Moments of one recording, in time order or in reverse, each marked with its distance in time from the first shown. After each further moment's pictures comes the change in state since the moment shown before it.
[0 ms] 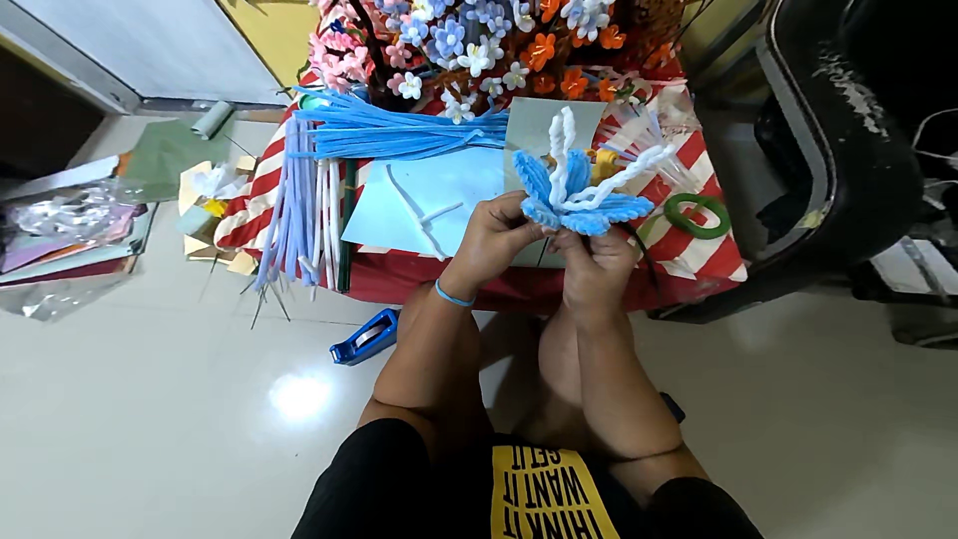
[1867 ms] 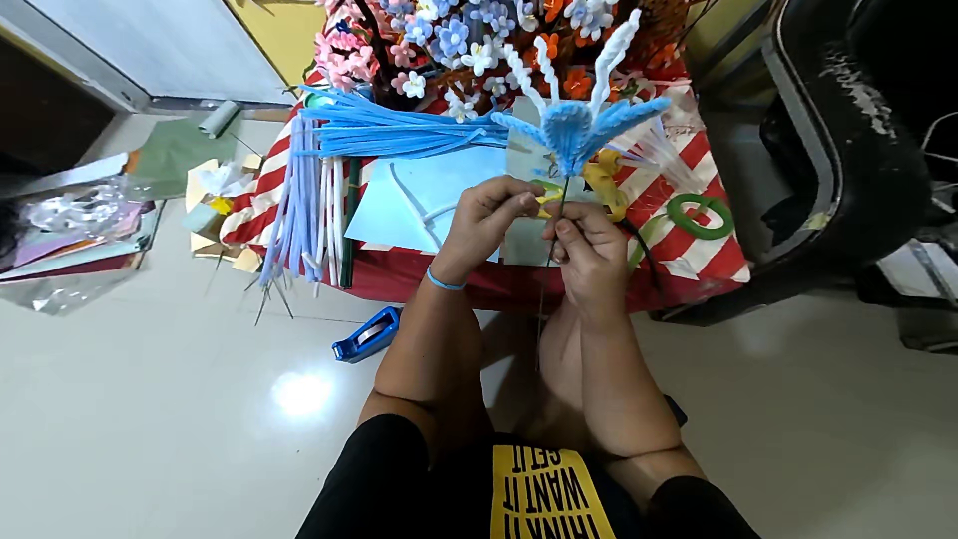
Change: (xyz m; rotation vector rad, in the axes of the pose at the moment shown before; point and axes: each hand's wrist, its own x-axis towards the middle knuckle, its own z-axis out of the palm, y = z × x) left_hand 0.003 0.001 -0.018 0.160 0.021 0.050; right_hand 0.009 -0.005 -0.005 0.097 -0.215 0.134
